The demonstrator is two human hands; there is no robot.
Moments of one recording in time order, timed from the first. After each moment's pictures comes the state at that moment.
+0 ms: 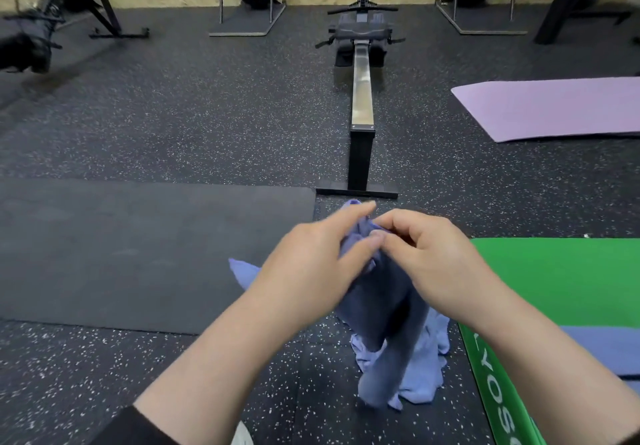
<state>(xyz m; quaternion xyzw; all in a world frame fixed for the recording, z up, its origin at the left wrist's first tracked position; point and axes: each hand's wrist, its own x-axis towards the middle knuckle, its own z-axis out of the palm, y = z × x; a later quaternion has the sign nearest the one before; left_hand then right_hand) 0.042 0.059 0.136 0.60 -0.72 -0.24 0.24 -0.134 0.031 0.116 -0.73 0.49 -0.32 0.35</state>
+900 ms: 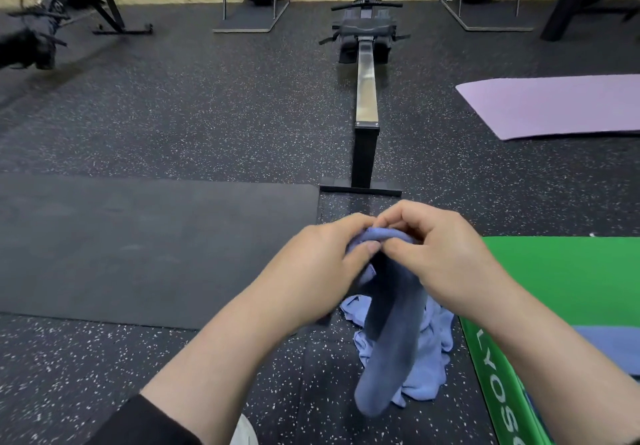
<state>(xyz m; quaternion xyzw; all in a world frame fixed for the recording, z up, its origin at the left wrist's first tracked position) 0.050 0.057 0.130 0.58 -0.74 -0.28 0.20 -0.131 0.036 0.123 -0.71 0.49 -0.34 0.37</state>
